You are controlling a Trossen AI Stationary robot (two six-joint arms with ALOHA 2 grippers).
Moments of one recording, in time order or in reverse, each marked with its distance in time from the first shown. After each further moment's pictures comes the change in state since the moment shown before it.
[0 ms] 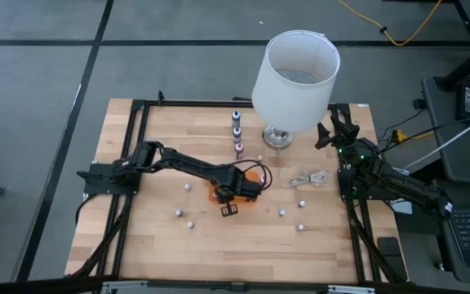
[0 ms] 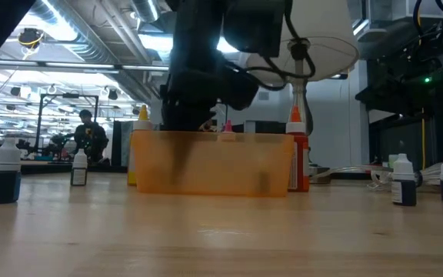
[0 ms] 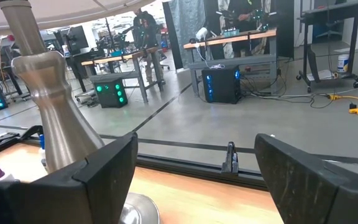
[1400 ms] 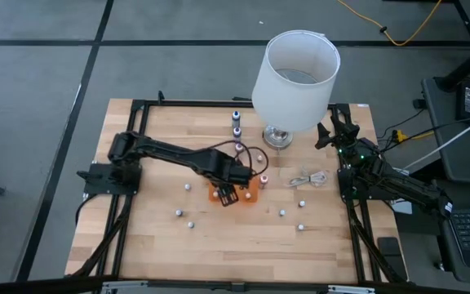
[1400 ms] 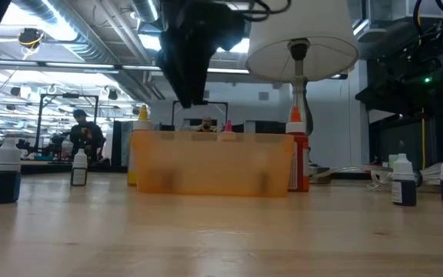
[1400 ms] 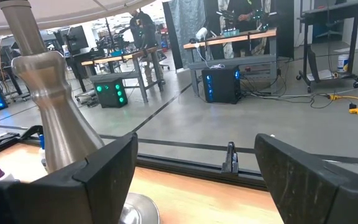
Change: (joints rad) left arm 0.028 -0.243 -0.044 0.027 -0.083 -0.107; right arm 0.000 0.000 0.000 0.000 0.000 0.000
